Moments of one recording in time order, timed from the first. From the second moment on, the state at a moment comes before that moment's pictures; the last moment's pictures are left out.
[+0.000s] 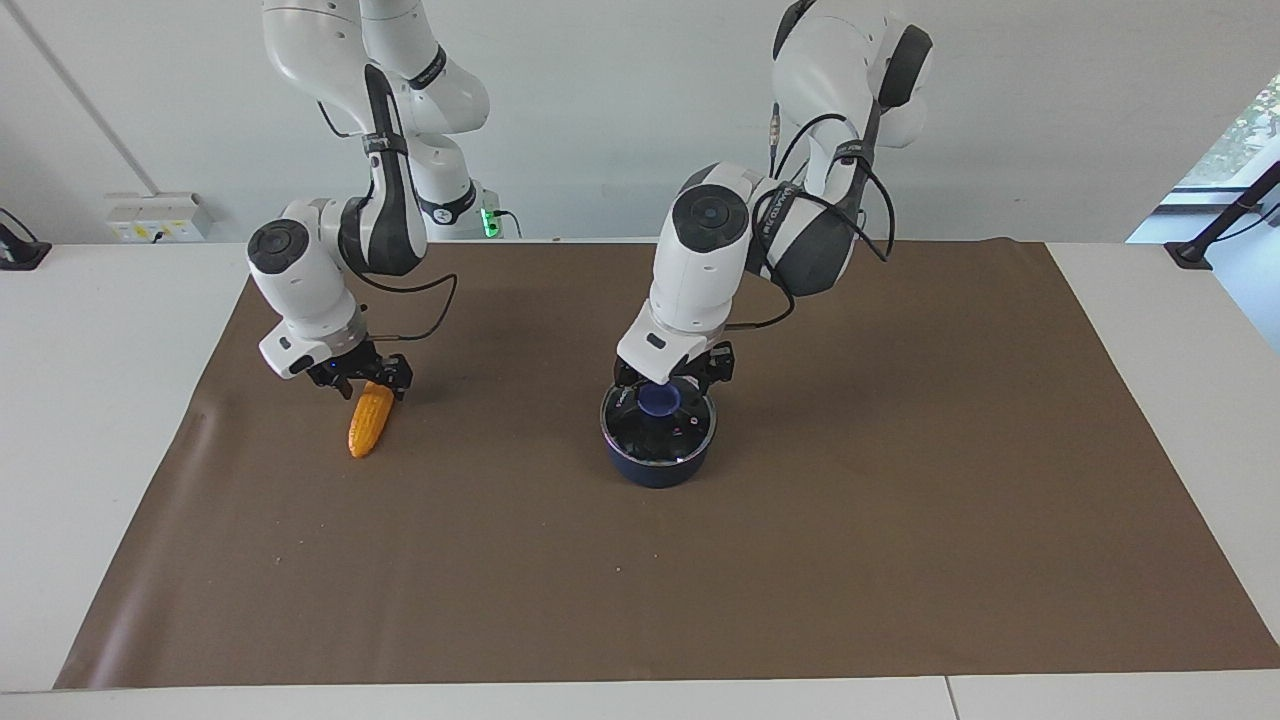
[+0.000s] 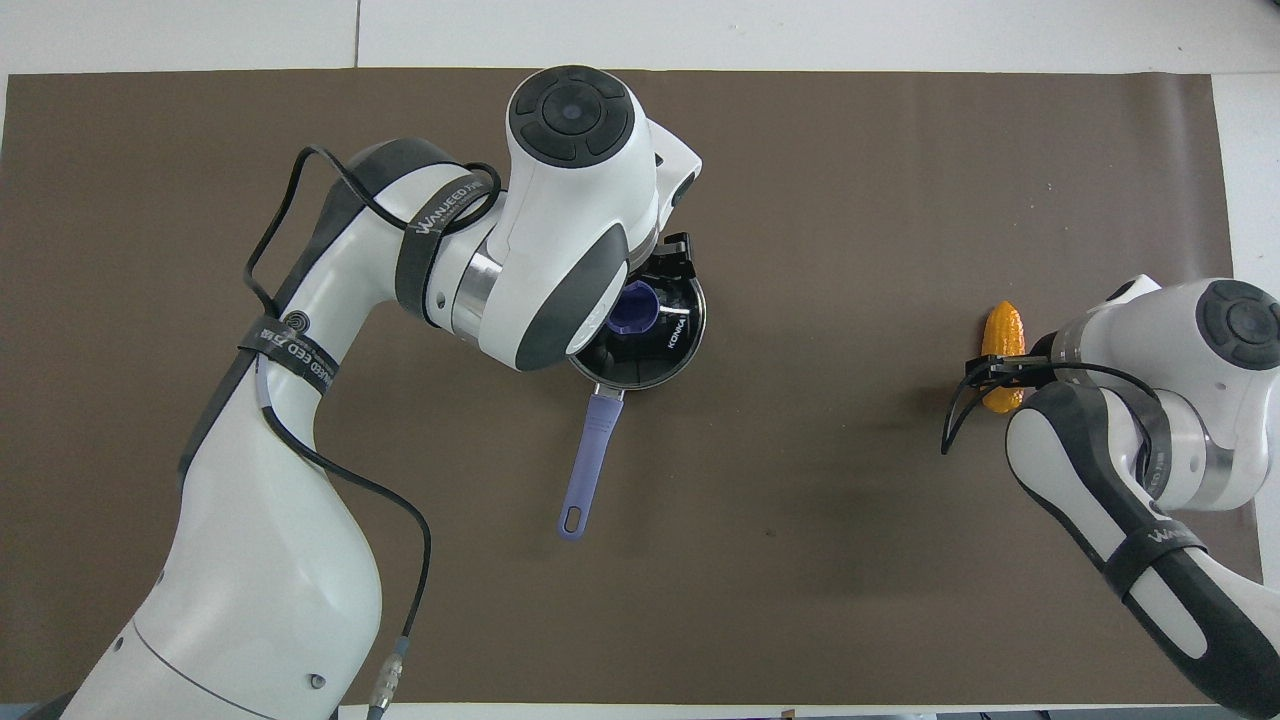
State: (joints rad) left arm -0.62 0.58 -0.02 -1.21 -0.06 1.79 -0.62; right arm -0.01 0.09 -0.06 -2.29 -0.01 2.36 0.01
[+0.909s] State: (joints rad) left arm -0.64 0.59 -0.02 -1.27 -0.05 1.83 -0.62; right arm -0.02 0.09 -0.06 -2.32 -0.01 2.38 0.01
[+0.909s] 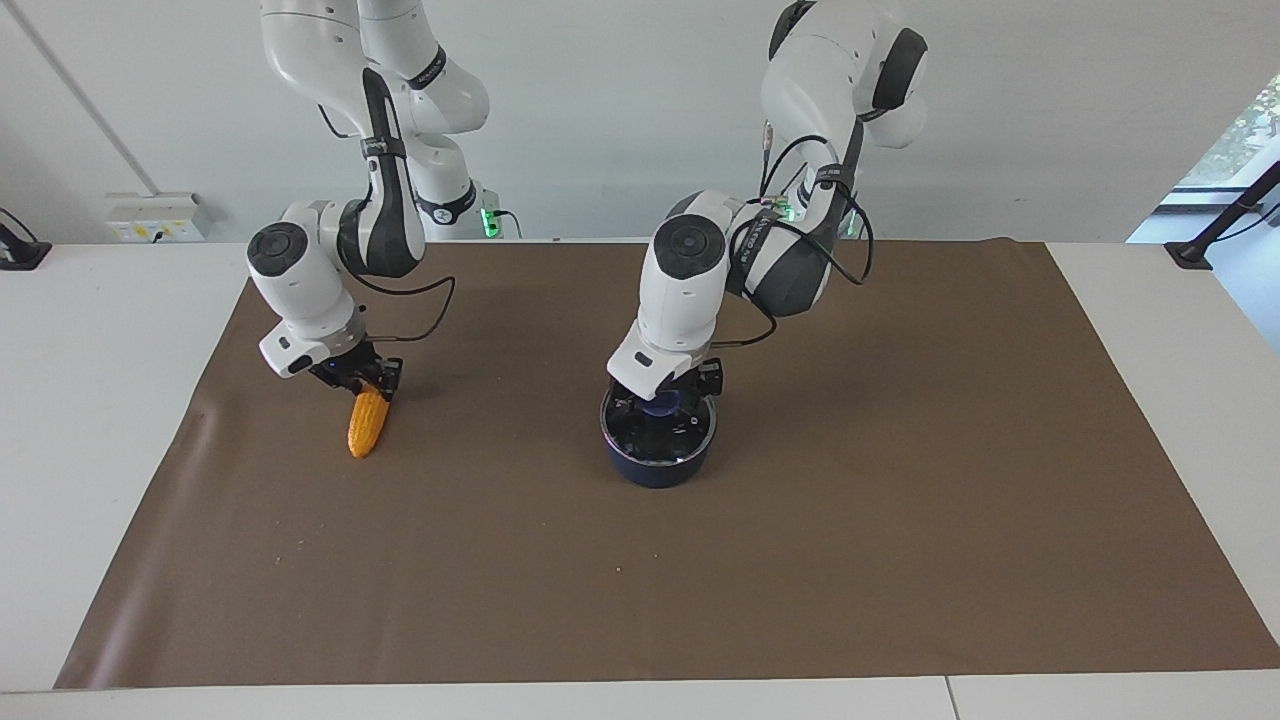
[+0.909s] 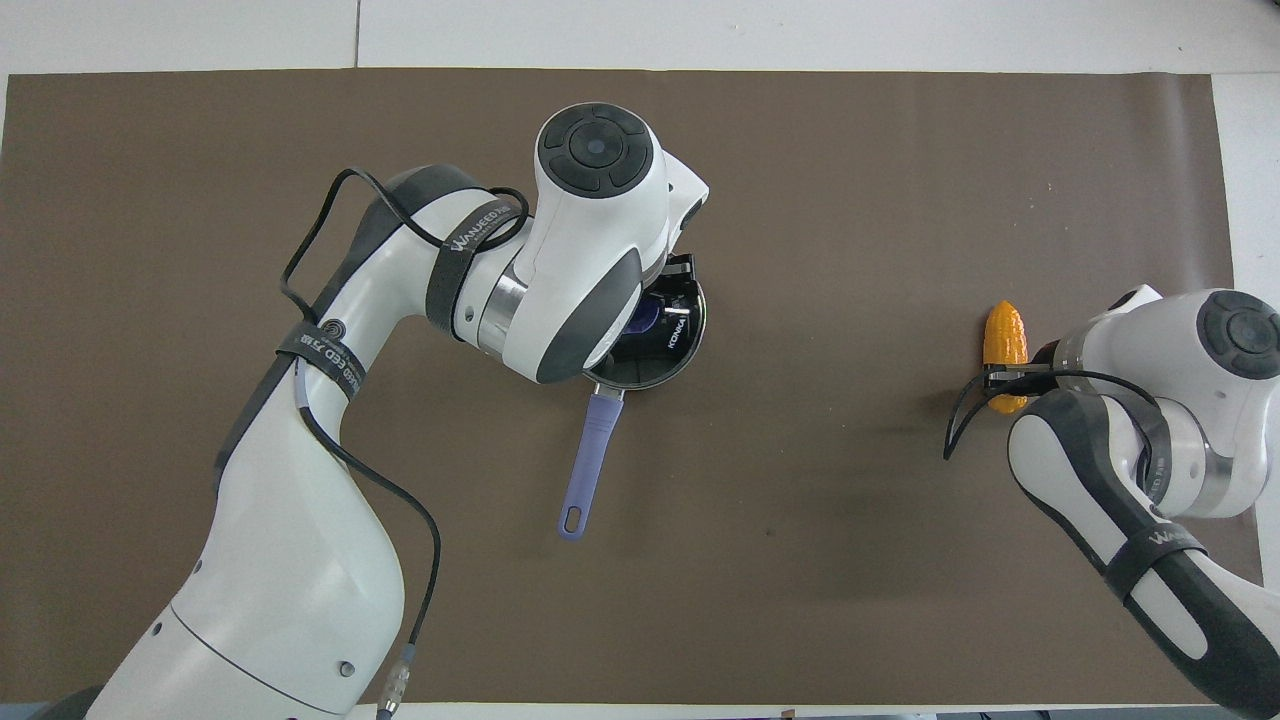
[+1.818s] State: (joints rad) left arm -0.64 0.59 -0.02 -1.27 -0.05 1.83 -0.62; right arm 0.08 0.11 -0.05 -2.10 -0.01 2.11 0.03
